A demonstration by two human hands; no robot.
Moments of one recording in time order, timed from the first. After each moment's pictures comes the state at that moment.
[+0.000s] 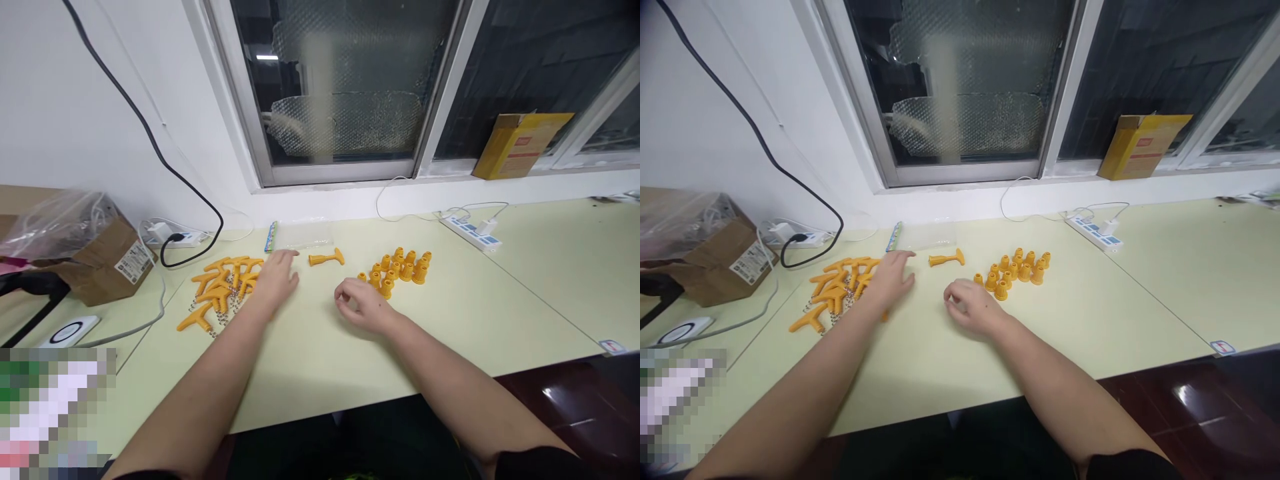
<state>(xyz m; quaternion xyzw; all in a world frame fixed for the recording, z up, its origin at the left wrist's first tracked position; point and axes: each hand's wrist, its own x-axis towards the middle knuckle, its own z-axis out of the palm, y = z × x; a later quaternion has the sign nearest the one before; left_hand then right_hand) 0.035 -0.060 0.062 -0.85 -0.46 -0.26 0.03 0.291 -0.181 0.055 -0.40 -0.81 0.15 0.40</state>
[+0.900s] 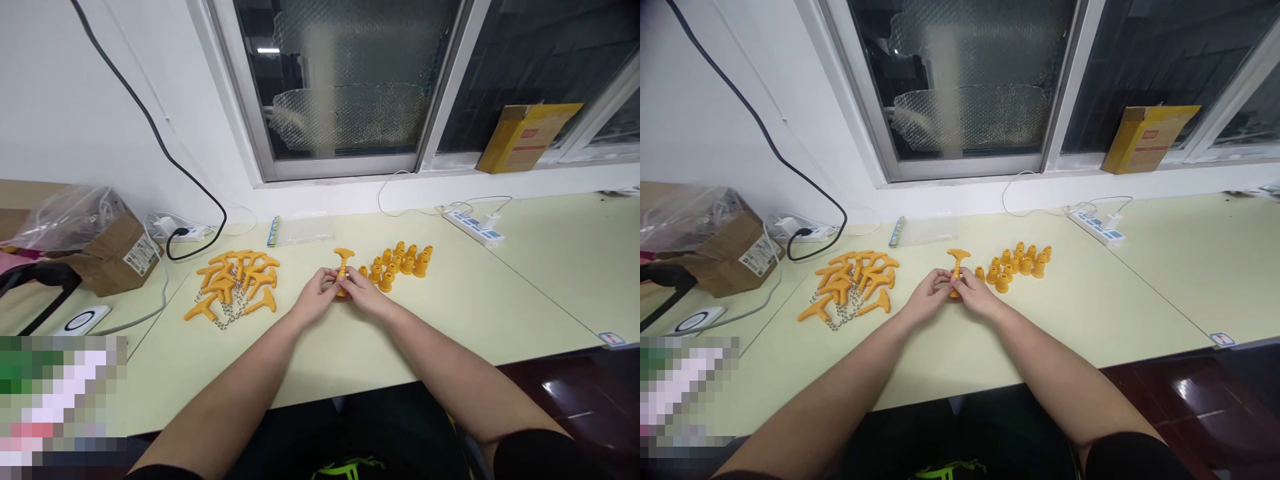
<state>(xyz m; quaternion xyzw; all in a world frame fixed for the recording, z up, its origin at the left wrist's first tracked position) 0.111 -0.129 0.033 -0.68 -0.38 -0.37 -0.51 0.285 -0.159 0.030 -0.45 -0.58 0.51 0.45</state>
